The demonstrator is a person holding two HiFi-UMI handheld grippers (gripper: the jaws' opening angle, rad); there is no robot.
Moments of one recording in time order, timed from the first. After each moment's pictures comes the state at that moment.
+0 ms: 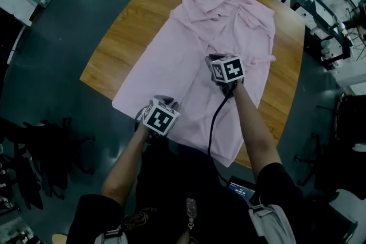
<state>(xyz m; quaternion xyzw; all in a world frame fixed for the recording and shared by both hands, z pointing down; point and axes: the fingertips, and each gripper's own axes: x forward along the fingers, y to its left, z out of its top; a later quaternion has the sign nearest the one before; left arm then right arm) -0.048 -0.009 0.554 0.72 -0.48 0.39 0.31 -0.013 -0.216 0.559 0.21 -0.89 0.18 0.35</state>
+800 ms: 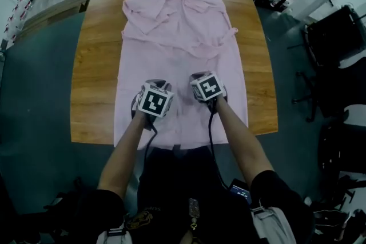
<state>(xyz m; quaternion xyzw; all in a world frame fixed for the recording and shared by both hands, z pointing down) -0.050 -0.120 0.544 0.82 -0.37 0.38 0.22 0.048 -0.154 0.601 0.39 -0.79 0.25 0.39</state>
